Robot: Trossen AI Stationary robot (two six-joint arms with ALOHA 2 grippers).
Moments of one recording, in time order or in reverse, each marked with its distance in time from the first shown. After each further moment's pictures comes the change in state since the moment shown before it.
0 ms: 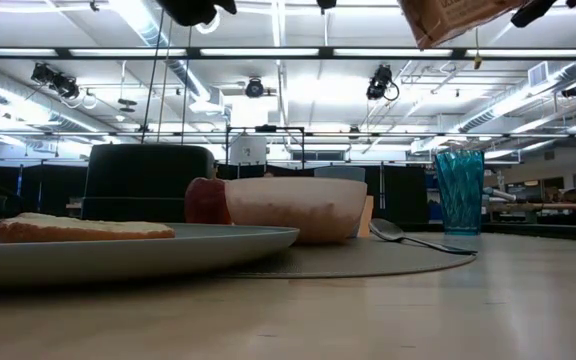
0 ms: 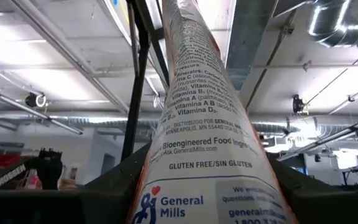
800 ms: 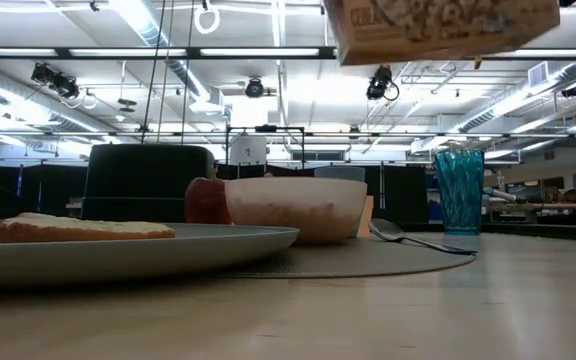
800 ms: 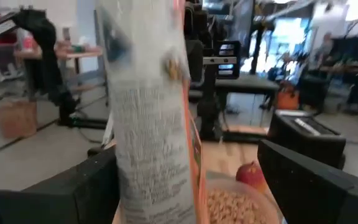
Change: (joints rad) left arm -0.074 -0.226 -0.010 -0.579 -0.078 0.058; right arm 0.002 0.006 0.440 -1.128 0.139 0.180
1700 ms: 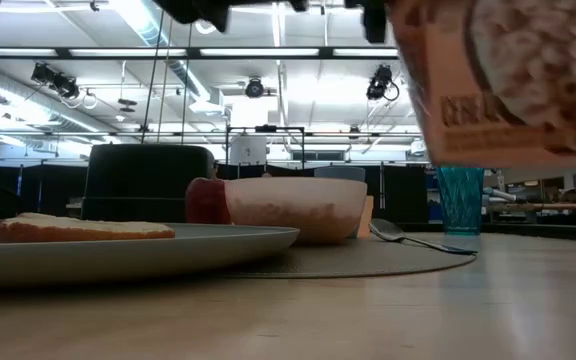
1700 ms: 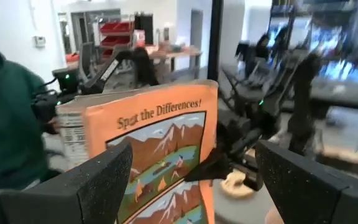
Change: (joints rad) left arm -0.087 0.385 0.092 0.202 0.227 -0.019; right arm 0.000 0.001 0.352 -0.394 -0.428 0.029
